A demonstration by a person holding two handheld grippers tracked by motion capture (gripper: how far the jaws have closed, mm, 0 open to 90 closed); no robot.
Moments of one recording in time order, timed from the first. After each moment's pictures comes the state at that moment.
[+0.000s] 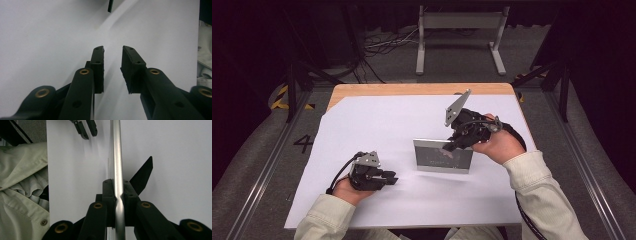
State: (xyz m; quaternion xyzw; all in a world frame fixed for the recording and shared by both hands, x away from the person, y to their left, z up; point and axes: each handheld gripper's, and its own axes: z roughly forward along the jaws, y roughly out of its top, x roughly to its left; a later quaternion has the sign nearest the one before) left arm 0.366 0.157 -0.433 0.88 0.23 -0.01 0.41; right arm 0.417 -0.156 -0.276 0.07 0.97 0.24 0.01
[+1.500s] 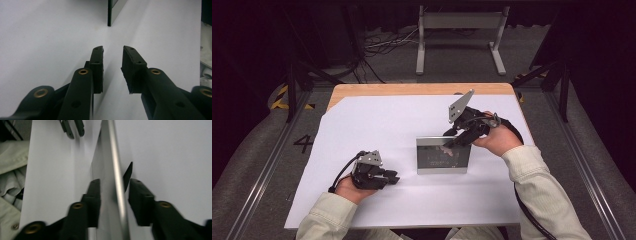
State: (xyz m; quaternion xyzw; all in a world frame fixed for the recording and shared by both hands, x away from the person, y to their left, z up) left arm 0.371 0.153 -0.436 0.88 0.23 -0.01 0.41; right arm 0.447 -0.170 -0.303 0.04 0.96 0.29 0.03
